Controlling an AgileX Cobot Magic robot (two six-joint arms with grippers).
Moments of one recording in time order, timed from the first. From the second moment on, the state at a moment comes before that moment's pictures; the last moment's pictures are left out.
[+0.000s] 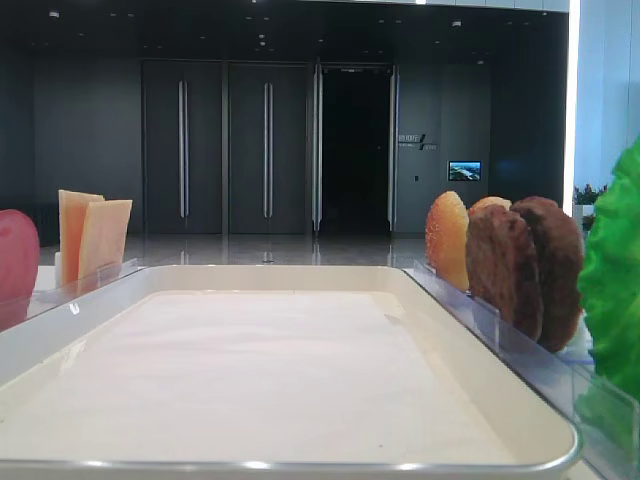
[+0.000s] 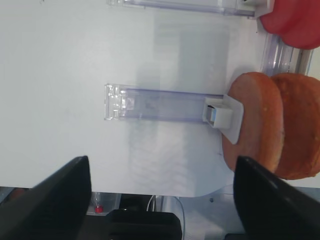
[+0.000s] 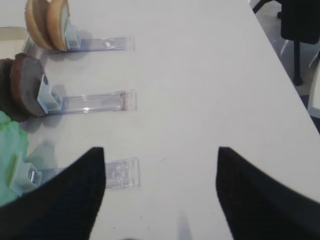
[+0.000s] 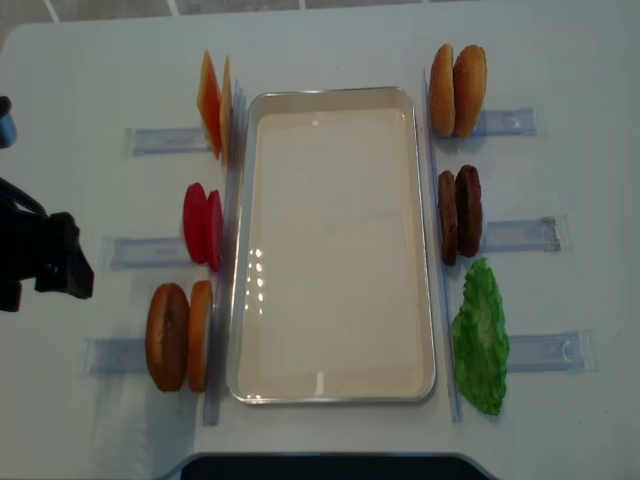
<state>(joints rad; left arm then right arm) 0.04 1.13 -0.87 0.00 1.22 -0.08 -0.04 -0.01 -0.50 0.03 1.14 -0.03</state>
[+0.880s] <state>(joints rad) -0.17 1.13 -0.87 -0.02 1.19 -0.35 -0.04 -0.01 -0.50 0.03 1.14 -0.03</state>
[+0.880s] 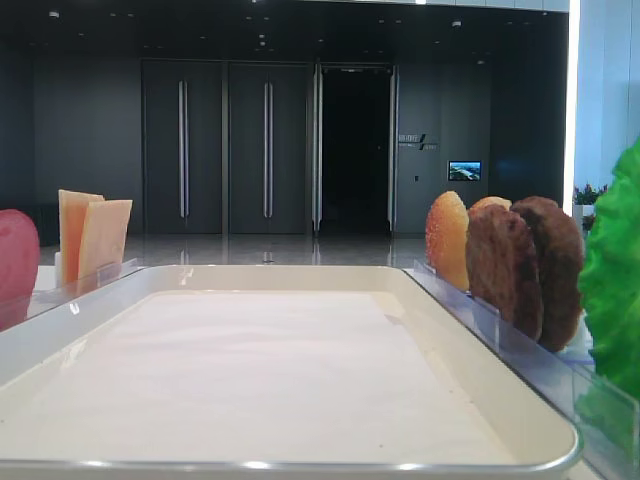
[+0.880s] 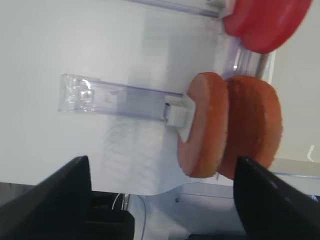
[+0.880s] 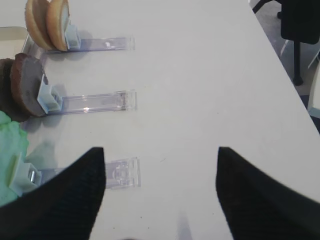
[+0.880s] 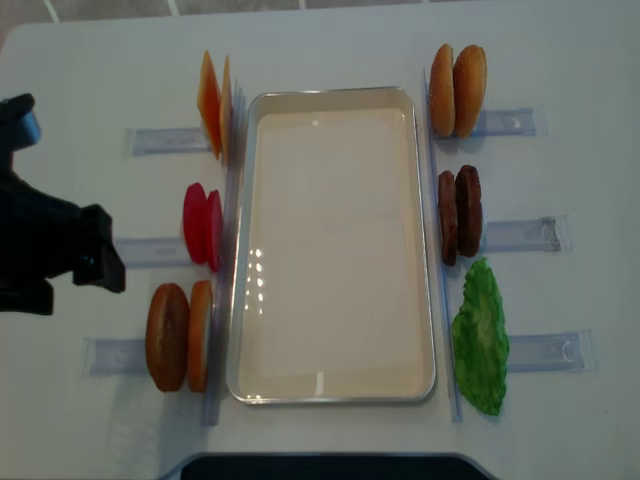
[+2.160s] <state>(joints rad) -0.56 1.44 -0.89 0.01 1.01 -0.63 -0.04 -0.01 -0.50 0.03 1.14 -0.03</state>
